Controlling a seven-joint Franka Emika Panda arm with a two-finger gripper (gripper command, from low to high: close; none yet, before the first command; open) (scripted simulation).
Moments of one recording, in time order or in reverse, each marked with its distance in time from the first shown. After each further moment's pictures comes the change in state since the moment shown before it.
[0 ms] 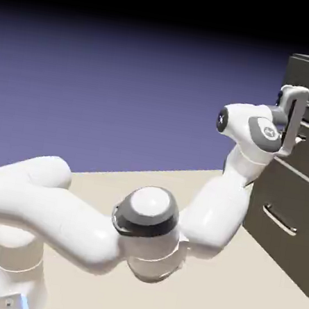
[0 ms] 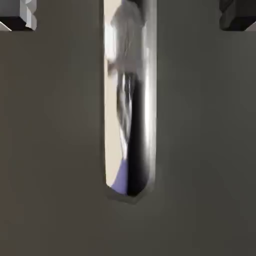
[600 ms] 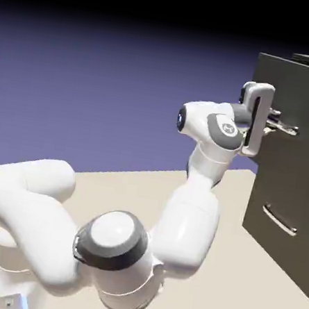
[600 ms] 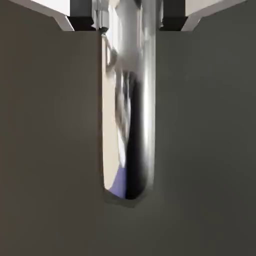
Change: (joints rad) arm -0.382 -0.057 0.035 -0.617 0.043 -0.233 0.072
